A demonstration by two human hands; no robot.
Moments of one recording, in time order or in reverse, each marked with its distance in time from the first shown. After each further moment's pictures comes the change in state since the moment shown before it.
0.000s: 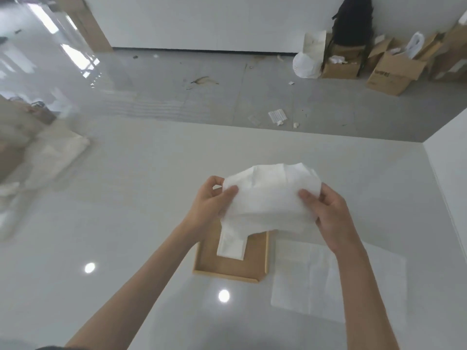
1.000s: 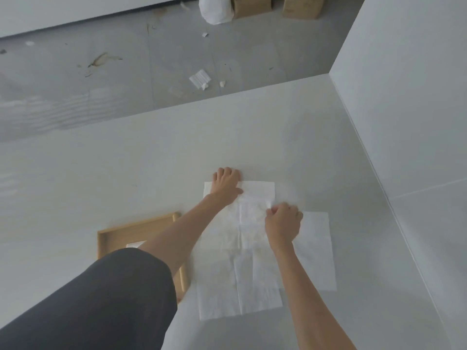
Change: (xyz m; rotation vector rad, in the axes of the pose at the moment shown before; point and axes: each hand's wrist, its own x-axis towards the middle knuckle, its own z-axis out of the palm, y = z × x) left_hand 0.243 -0.205 0.278 1.503 -0.399 0.217; right_hand 0.073 0.209 -0.174 -0.897 0.669 0.522
